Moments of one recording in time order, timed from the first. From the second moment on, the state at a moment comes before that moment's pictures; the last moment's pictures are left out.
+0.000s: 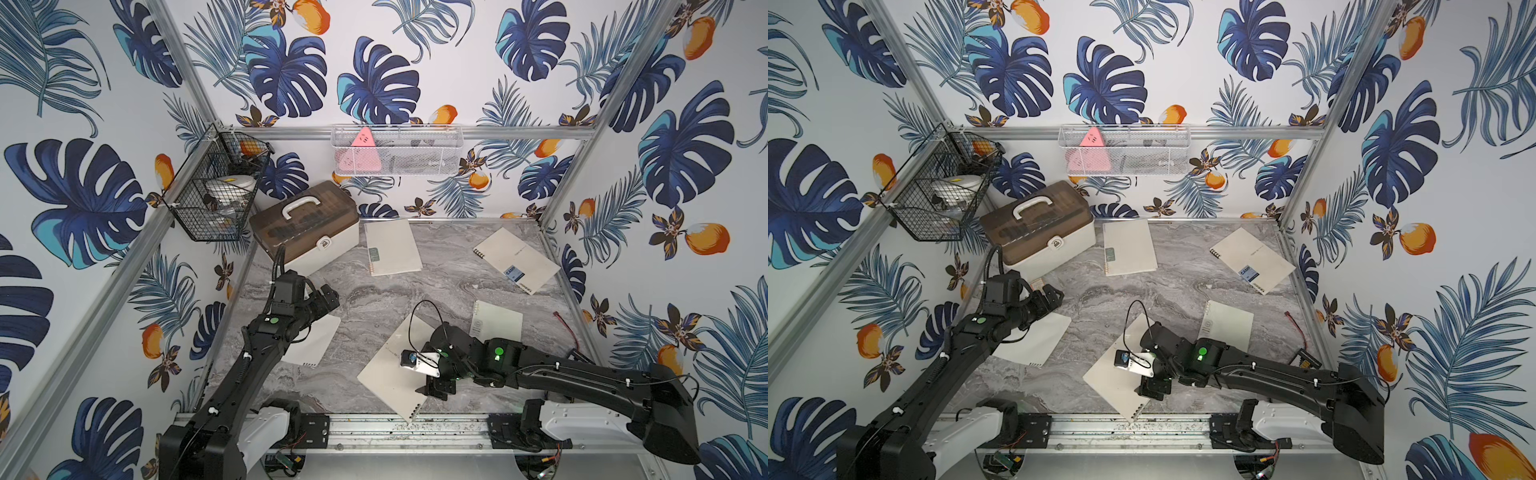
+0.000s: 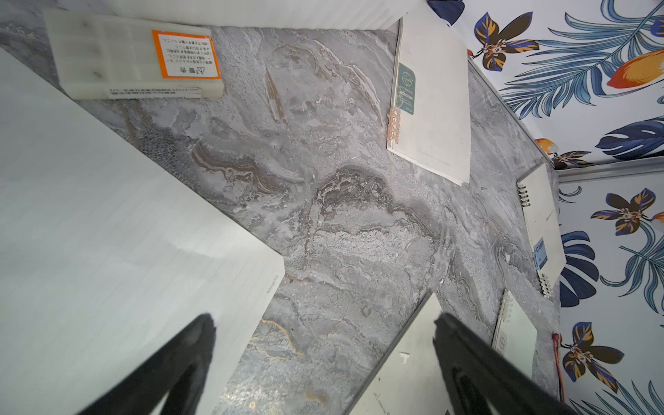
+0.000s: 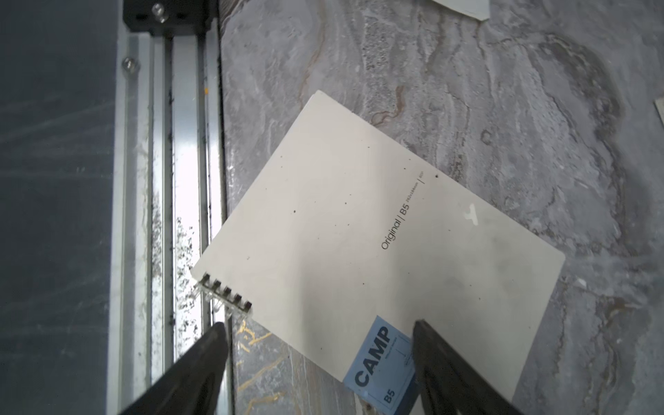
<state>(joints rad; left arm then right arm) -0.07 1.02 0.70 -0.47 0.16 -0.70 1.12 1.17 0.75 -0.56 -0.16 -0.46</state>
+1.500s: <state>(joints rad) -0.11 0.90 0.57 -0.53 0.10 -0.79 0.85 1.79 1.24 -0.42 0.10 0.10</state>
